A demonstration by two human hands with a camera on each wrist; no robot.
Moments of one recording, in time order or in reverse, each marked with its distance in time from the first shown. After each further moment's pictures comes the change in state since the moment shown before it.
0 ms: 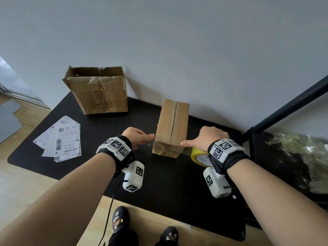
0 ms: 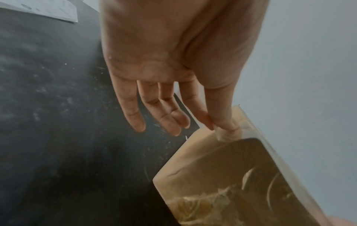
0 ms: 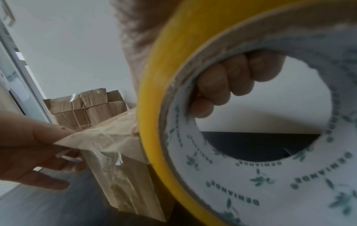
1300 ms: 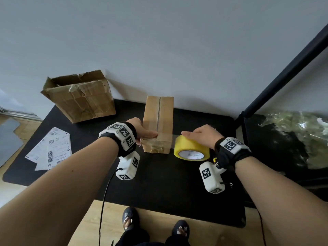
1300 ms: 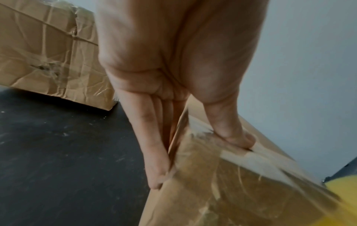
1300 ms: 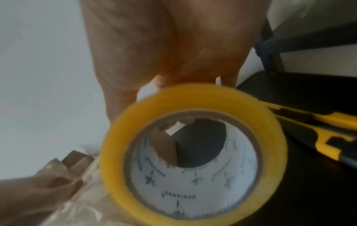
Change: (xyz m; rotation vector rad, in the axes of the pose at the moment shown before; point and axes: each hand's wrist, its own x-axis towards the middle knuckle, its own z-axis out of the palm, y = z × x) left_hand -0.003 0.065 0.023 0.363 -0.085 -0.015; right_hand 0.018 0.053 0.043 0.663 -0.079 -0.130
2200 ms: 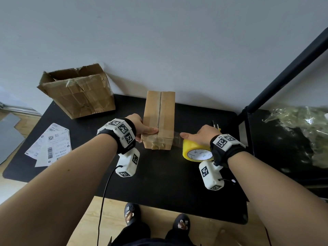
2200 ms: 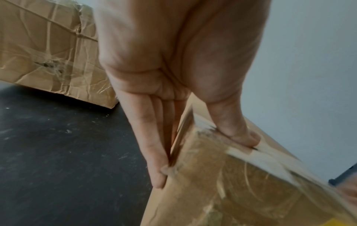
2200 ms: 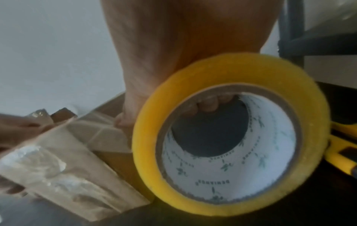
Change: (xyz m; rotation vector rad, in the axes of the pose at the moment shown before) left_hand 0.007 -0.005 -0.001 -0.067 -0.022 -0.022; right_hand 0.027 0.009 0.016 -0.261 -0.065 0.156
